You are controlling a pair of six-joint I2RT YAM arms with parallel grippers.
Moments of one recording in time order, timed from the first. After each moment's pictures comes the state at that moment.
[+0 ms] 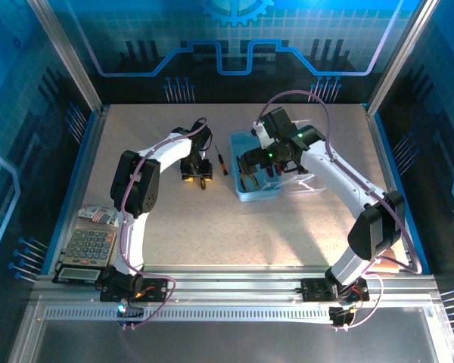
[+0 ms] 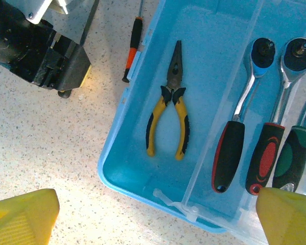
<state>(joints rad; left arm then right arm) -0.33 2.18 1.65 -0.95 0.05 -0.40 0.52 1.64 1.55 -0.95 -0.07 0.13</state>
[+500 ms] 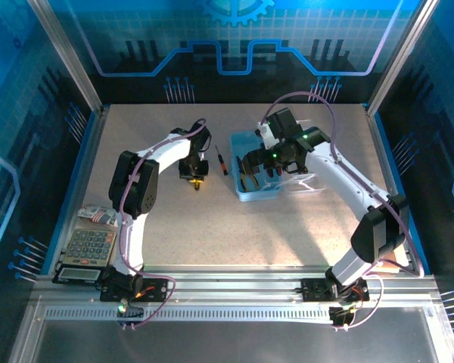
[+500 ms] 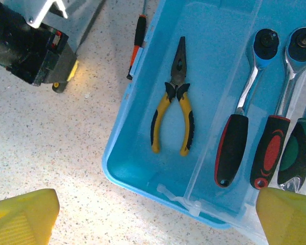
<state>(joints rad) -0.33 2.14 1.62 -0.96 0.06 -0.38 0.49 1.60 1.51 -0.93 -0.13 0.14</state>
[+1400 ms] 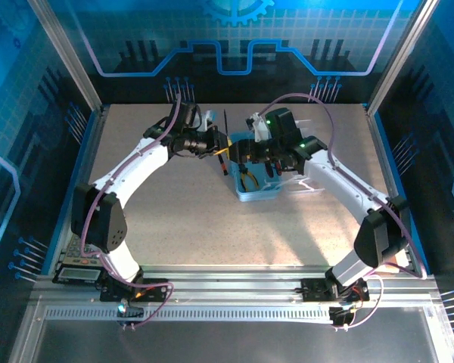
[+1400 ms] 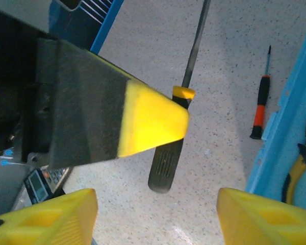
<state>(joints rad) -0.36 1.71 1.49 -0.52 0.60 -0.72 0.52 1.59 1.39 -0.49 -0.46 0.44</state>
